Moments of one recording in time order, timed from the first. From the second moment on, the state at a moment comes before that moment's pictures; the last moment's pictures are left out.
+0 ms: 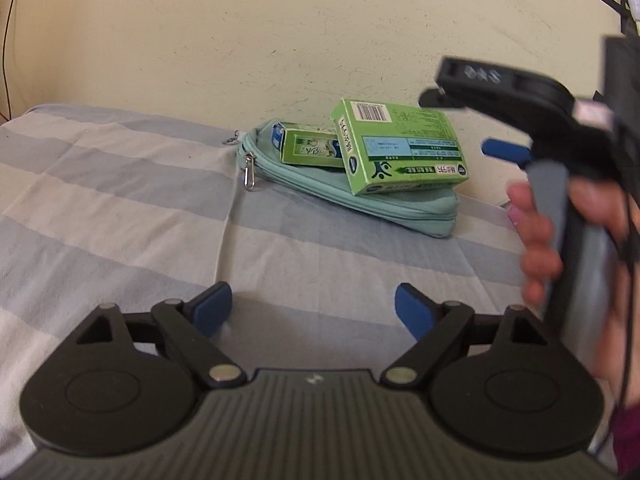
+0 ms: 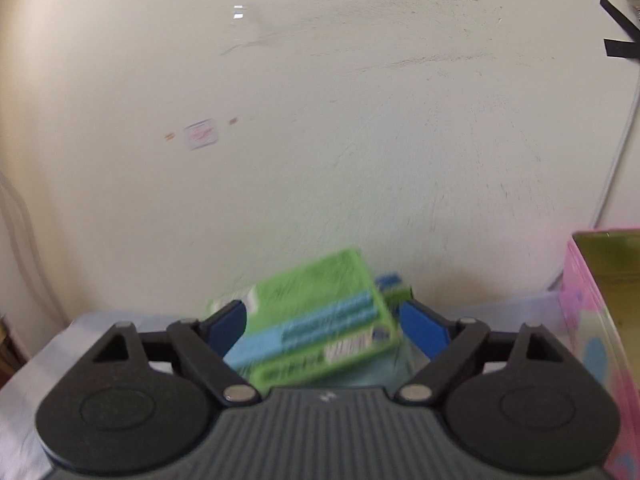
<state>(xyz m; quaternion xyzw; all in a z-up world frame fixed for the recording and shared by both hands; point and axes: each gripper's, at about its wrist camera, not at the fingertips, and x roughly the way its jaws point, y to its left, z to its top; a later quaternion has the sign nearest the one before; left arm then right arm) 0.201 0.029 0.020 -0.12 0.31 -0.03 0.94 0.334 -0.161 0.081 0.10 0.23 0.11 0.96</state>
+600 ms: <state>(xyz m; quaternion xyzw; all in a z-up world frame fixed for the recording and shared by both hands) 0.210 0.096 0.022 -0.22 0.29 0.06 0.93 0.301 -0.125 0.026 0.01 0.35 0.22 0.91</state>
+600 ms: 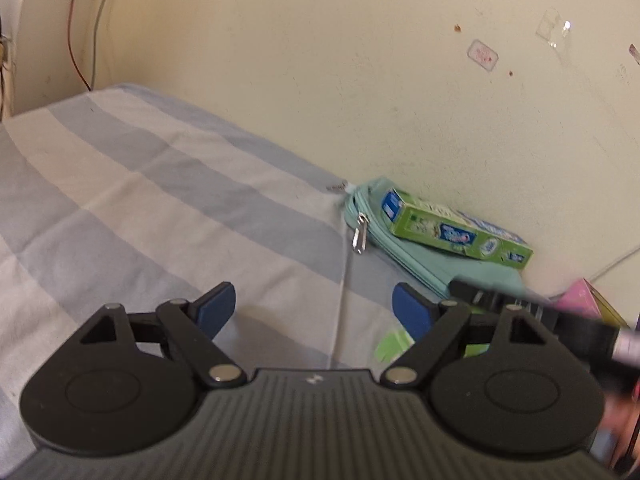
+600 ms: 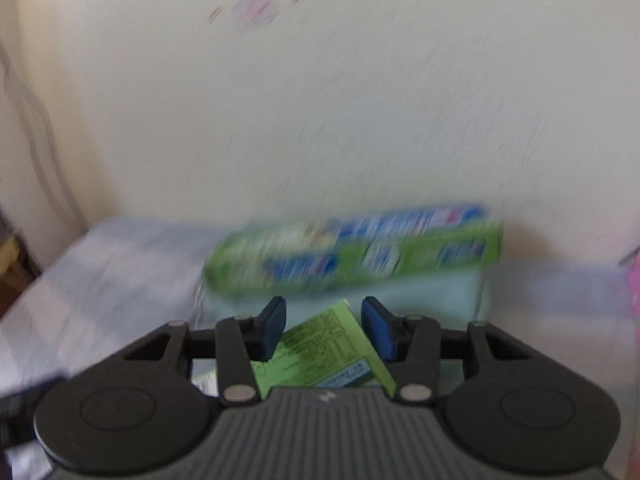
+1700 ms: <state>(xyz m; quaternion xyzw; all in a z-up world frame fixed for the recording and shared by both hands) 0.133 0.020 0.027 -0.16 0.33 -0.08 0.93 0.155 -0.211 0.019 0.12 0.34 0.27 0.89</state>
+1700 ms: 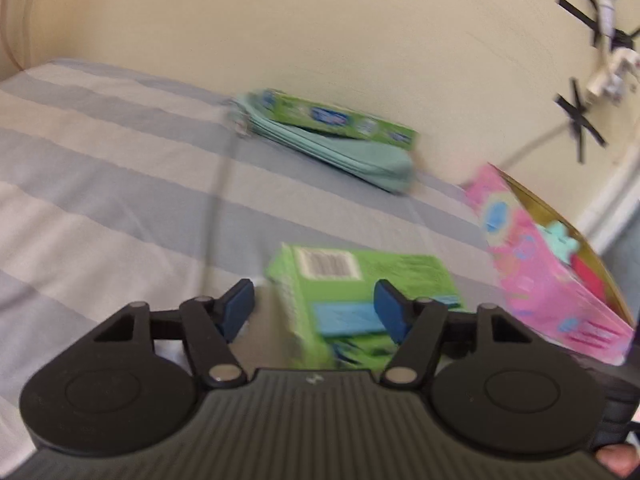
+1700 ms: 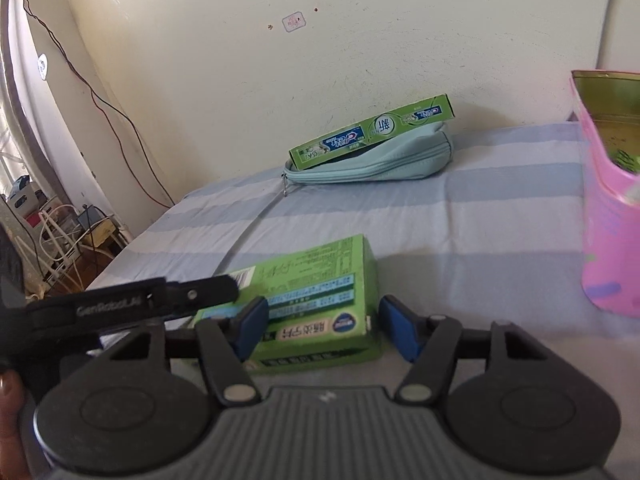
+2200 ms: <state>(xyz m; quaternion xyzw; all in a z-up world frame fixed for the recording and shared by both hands) 0.089 -0.135 0.022 -0.06 0.34 -0.26 0.90 0.023 -0.308 0.019 0.04 0.30 0.14 0.94</state>
